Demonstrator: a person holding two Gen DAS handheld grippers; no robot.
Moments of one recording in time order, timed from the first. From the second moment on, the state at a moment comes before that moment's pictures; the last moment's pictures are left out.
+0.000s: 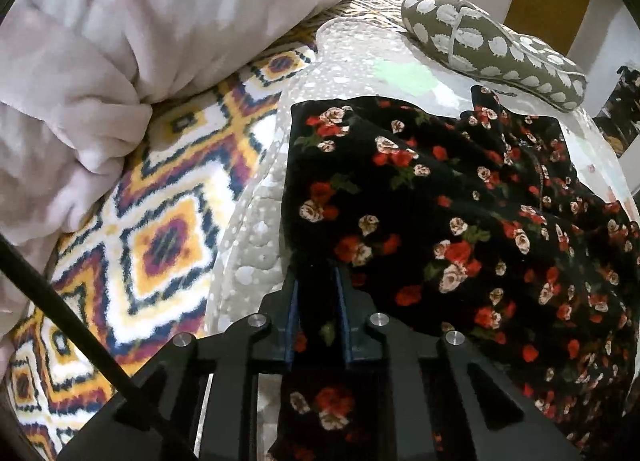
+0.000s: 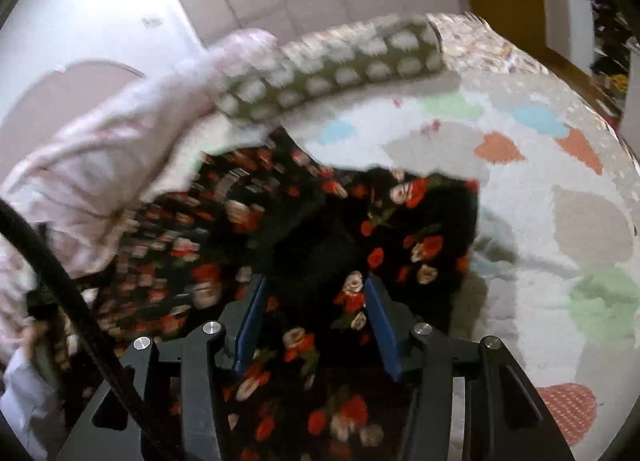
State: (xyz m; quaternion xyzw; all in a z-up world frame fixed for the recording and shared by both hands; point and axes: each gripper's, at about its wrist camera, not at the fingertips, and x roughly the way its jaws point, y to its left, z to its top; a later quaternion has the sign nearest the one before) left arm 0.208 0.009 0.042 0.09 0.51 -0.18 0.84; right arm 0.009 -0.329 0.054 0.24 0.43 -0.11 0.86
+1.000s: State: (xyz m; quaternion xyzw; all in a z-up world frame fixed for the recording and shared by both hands) left arm 0.172 0.074 0.085 0.04 0.49 -0.16 0.86; right arm -0.115 -0.347 0.073 0.30 0.38 -0.15 0.86
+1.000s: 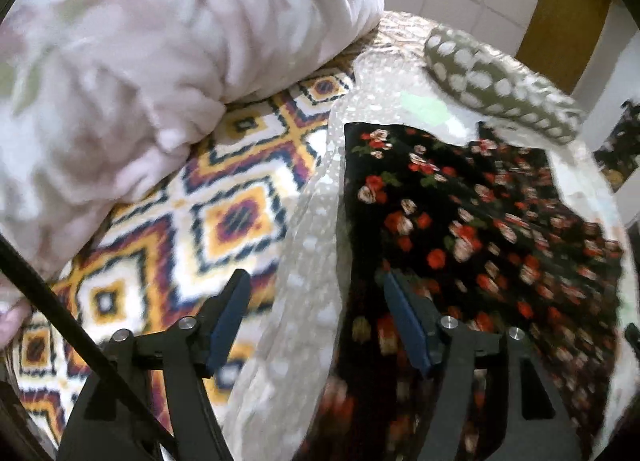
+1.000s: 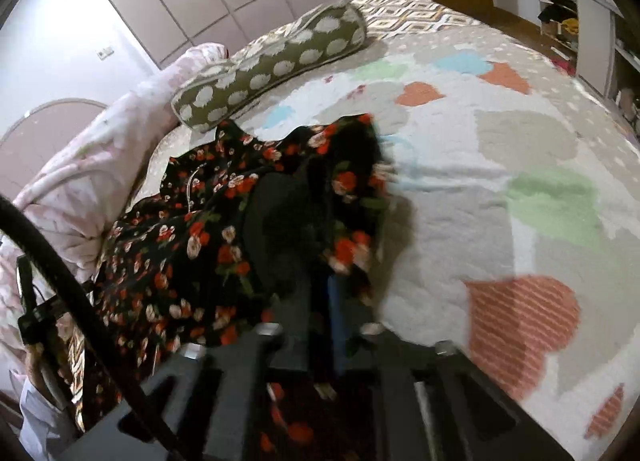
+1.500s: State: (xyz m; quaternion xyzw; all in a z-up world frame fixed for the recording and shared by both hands) left arm 0.038 0.166 0.035 -0.05 0.56 -0.28 0.78; right arm -0.252 -0.337 0.017 0.42 0.38 -0.04 0.82
